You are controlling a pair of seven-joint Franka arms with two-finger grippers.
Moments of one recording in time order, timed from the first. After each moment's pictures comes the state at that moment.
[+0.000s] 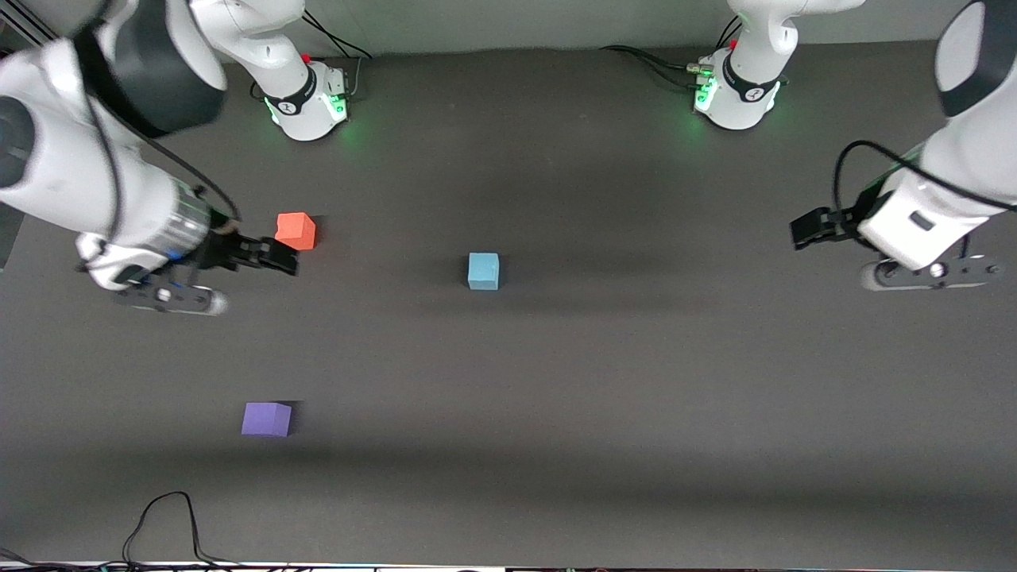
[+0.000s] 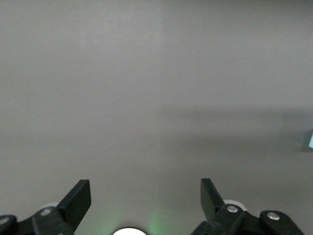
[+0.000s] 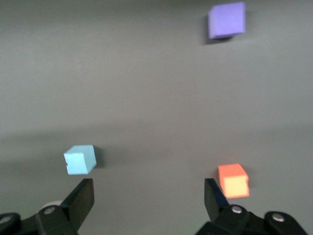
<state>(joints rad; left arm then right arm) 0.04 0.11 -0.20 -1.52 0.01 1.49 -0.19 0.25 0.22 0.04 -1.52 0.08 1.66 0.42</state>
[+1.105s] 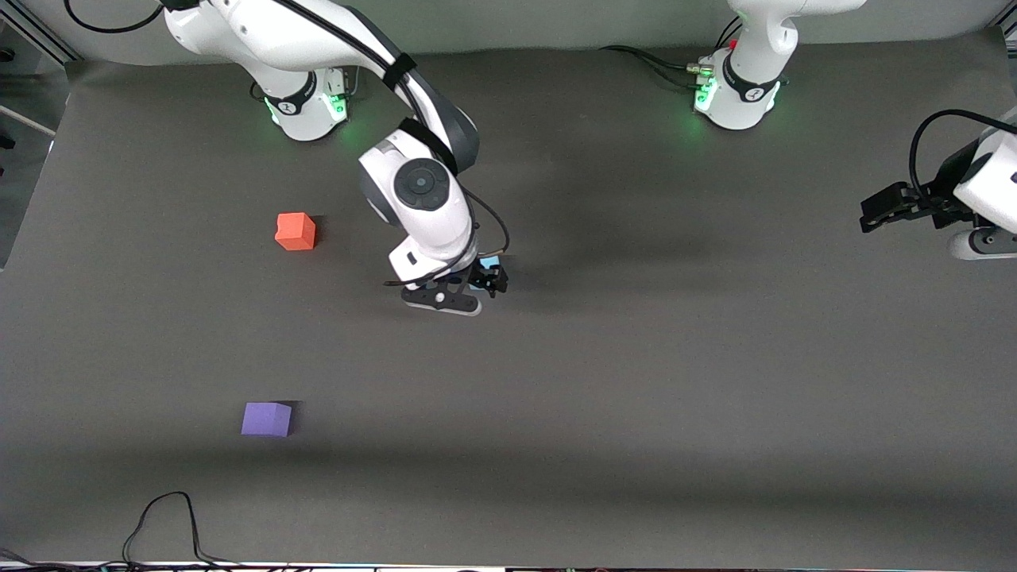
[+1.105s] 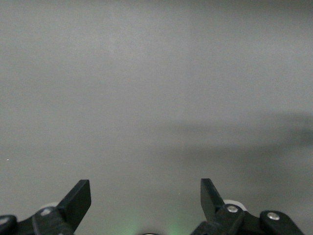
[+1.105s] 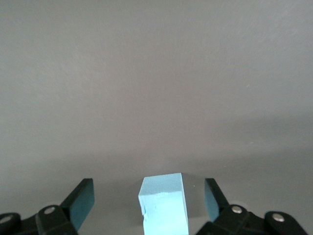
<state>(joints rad) -0.03 0.00 -0.01 -1.63 0.01 1.55 -0.07 0.65 0.50 0.04 -1.76 -0.03 2.31 0.93</state>
